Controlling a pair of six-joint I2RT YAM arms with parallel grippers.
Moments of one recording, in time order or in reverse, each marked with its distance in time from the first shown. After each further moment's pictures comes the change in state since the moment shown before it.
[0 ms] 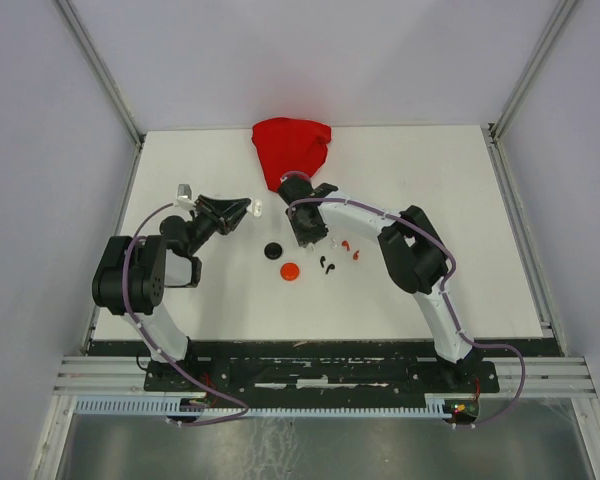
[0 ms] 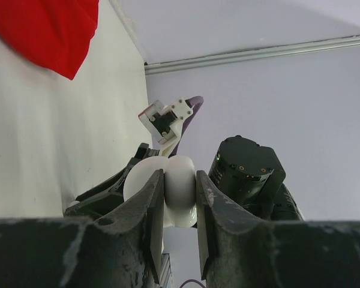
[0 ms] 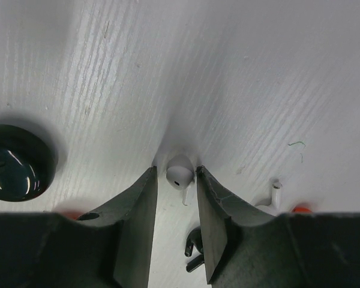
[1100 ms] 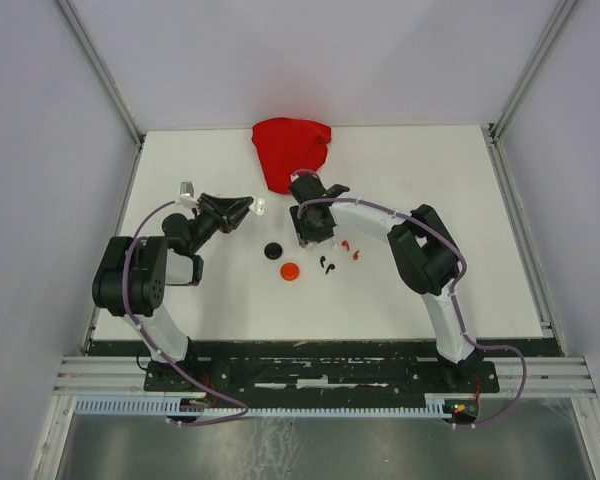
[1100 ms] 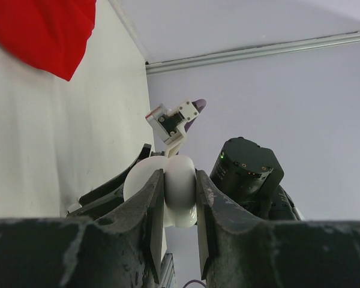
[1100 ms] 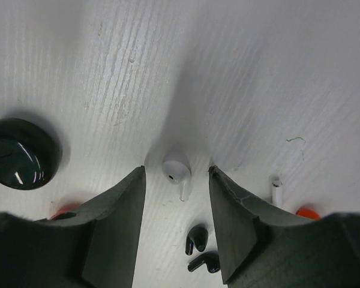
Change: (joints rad) left arm -0.020 -0.010 0.016 -0.033 -0.018 0.021; right arm -0.039 -0.078 -0.132 0.120 -0.099 0.051
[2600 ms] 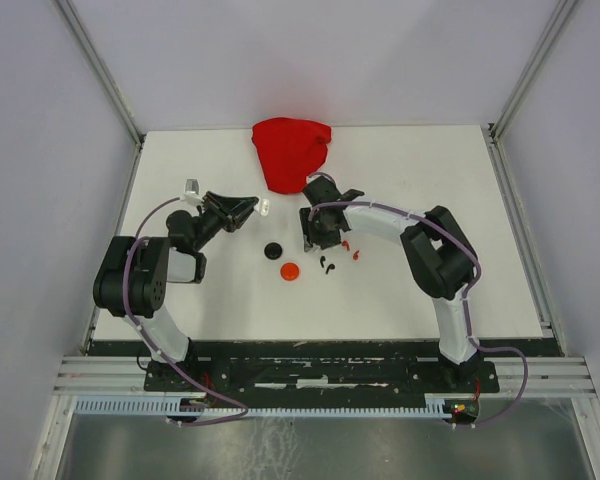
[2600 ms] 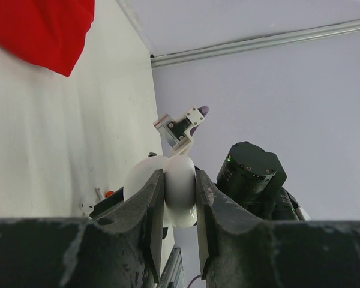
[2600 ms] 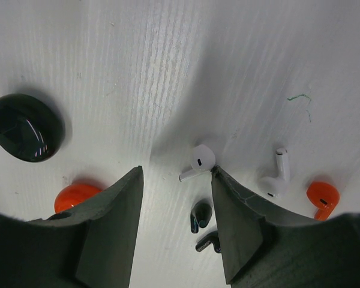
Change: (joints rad) left arm -0.034 -0.007 0.025 -0.055 -0.006 0.047; right arm -0.035 -0.105 -0.173 0.090 -0.096 0.099
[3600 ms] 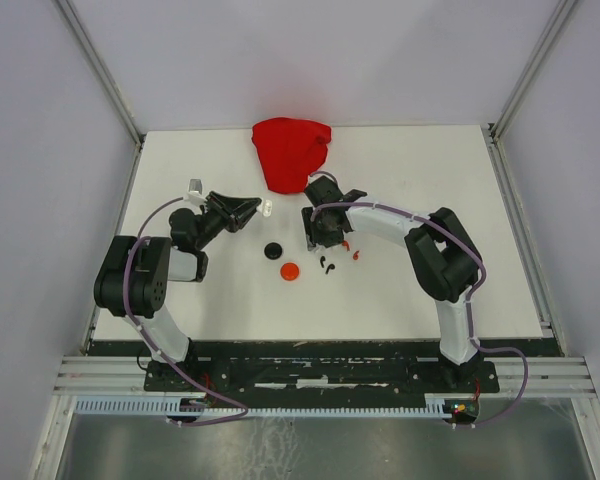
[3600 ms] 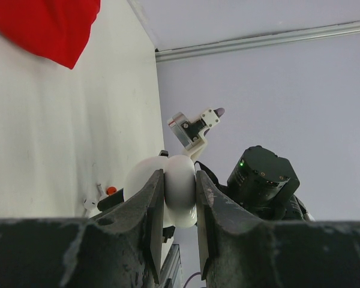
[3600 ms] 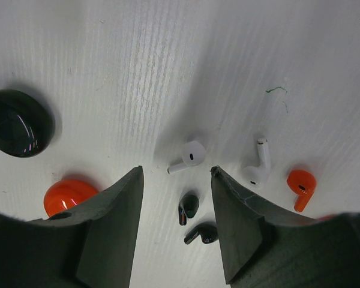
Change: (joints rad) left arm -0.015 0.000 0.013 -0.046 -0.003 0.004; right arm 0.000 -0.032 -0.020 -0.003 0.046 -0.024
